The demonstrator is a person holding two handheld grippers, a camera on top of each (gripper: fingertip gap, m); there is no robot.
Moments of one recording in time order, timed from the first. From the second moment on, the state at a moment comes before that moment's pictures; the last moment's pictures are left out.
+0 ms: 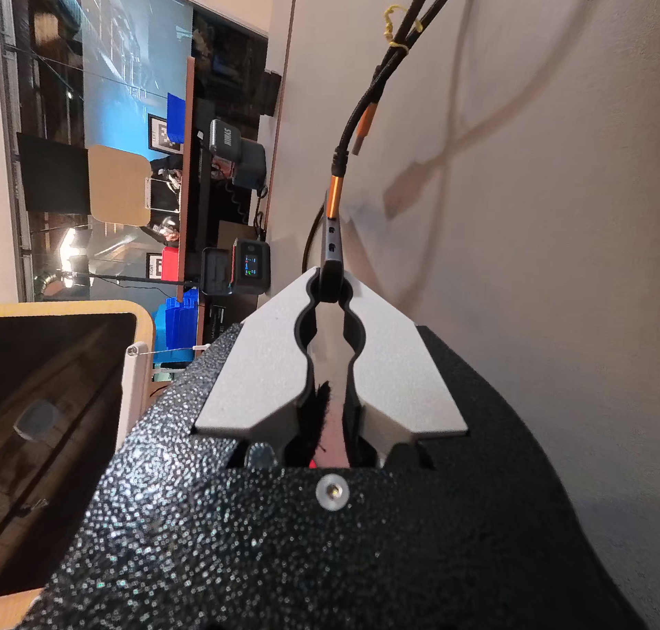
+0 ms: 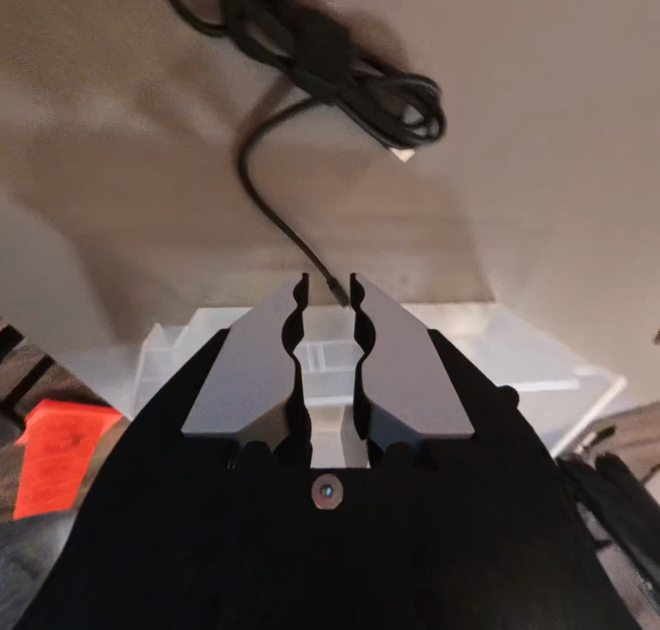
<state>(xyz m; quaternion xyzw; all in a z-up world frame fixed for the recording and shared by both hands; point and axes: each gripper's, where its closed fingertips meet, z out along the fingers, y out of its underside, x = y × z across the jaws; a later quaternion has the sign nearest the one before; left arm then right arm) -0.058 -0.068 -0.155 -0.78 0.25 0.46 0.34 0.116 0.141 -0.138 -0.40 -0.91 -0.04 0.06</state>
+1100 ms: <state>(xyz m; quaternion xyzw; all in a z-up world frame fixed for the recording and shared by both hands) -0.072 -0.090 -0.149 -0.78 0.25 0.49 0.30 0.026 -0.008 -0.119 -0.55 -0.72 0.40 -0.11</state>
